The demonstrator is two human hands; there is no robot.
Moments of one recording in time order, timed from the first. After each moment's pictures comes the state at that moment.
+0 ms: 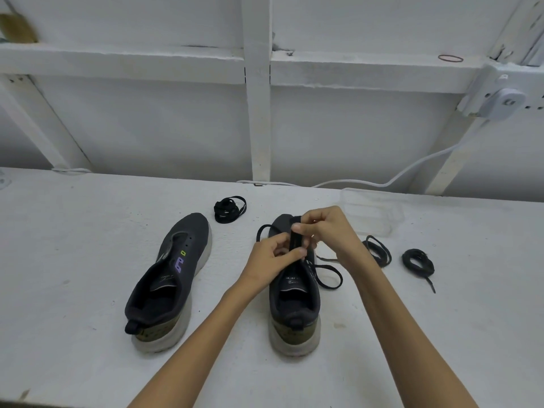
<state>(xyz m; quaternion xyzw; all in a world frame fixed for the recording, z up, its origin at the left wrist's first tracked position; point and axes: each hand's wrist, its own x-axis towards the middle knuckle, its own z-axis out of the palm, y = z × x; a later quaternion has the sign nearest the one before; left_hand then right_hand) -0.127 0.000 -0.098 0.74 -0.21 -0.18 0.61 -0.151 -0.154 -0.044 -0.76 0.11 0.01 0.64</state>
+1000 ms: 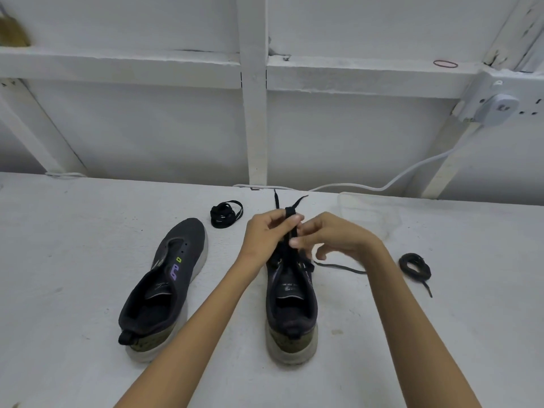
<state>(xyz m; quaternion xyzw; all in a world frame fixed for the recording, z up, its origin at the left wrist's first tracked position) -0.101 -0.016 -0.061 0.70 -0.16 -0.12 0.68 -0.145 -0.180 -0.024 -0.80 0.05 0.22 0.55</state>
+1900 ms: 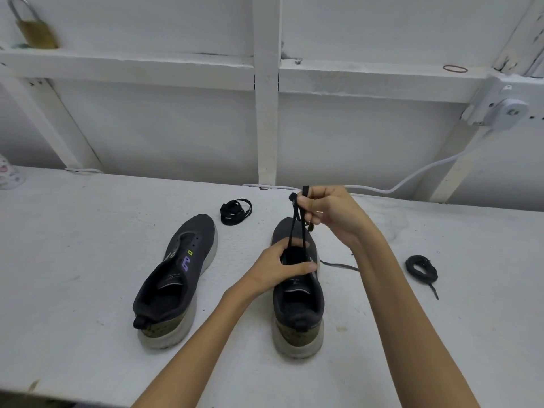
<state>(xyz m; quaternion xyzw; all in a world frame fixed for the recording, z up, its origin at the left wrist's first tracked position) -0.130 0.006 -0.093 0.76 -0.21 -0.24 0.56 -0.136 -0.152 0.001 -0.71 0.05 0.02 0.70</state>
